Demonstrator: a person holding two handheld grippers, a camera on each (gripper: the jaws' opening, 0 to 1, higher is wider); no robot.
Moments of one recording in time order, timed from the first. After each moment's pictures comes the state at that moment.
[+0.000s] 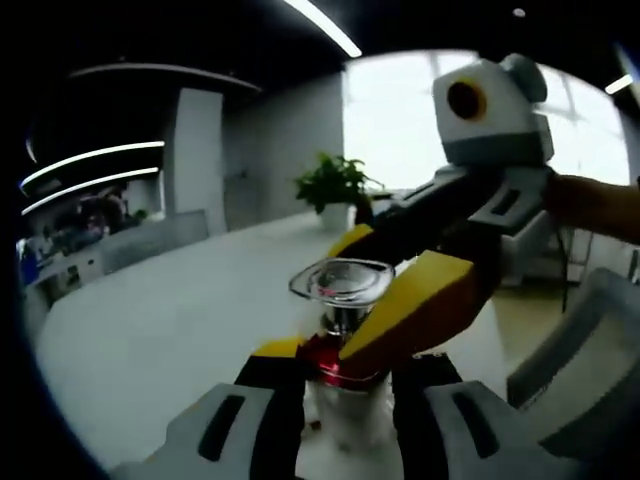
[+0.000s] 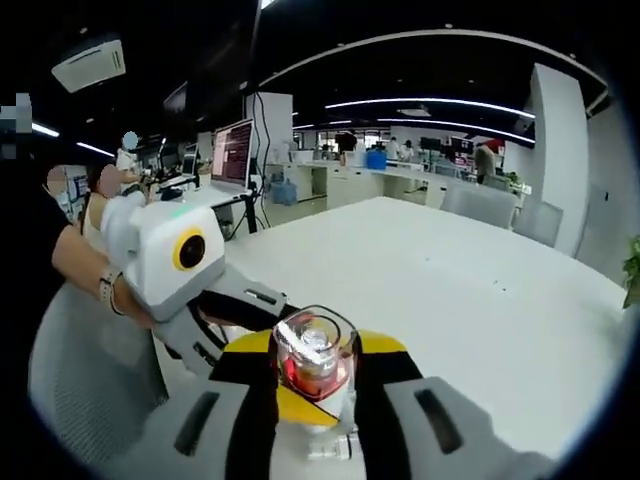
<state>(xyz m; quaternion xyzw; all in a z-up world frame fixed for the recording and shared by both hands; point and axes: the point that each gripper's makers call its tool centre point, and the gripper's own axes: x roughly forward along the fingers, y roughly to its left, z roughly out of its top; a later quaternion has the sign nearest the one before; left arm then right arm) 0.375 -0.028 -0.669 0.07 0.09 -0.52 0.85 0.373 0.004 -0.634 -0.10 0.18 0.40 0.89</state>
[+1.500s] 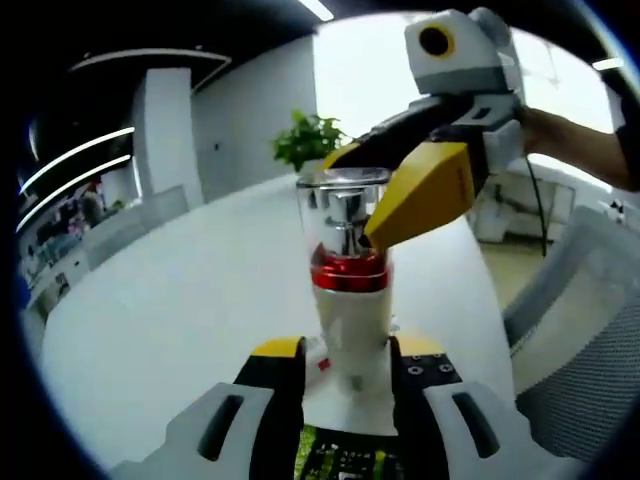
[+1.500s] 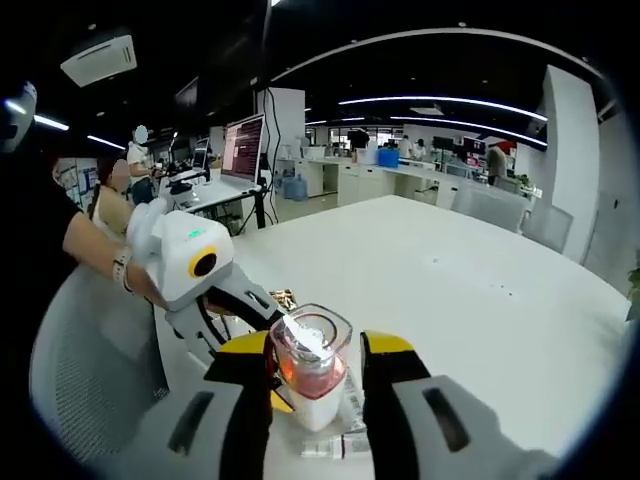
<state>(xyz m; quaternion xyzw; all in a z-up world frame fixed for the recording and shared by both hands) 0.368 0.005 -0.707 0.13 0.16 -0.54 0.81 0.376 0.001 -0.633 -0.11 0.18 0.41 0.89</state>
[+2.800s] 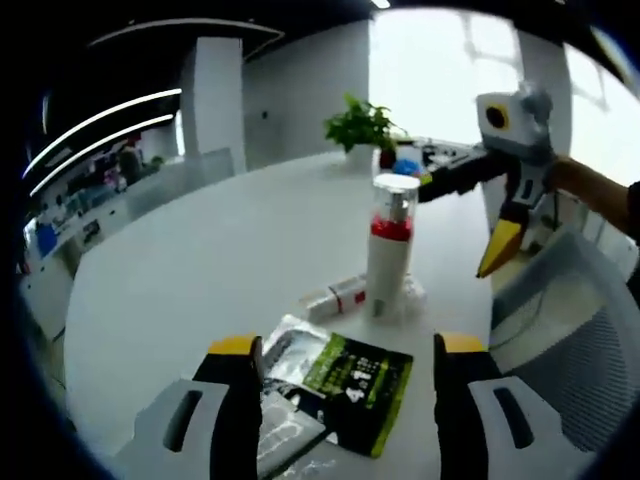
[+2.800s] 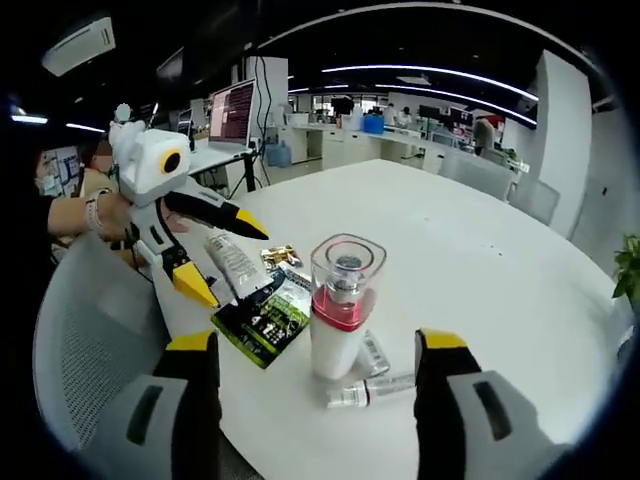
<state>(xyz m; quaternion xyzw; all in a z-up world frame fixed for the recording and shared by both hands) 0.346 0.108 -0.685 0.11 0.23 -0.46 0.85 0.333 -0.010 -0.662 -0.14 0.25 0.36 0.89</state>
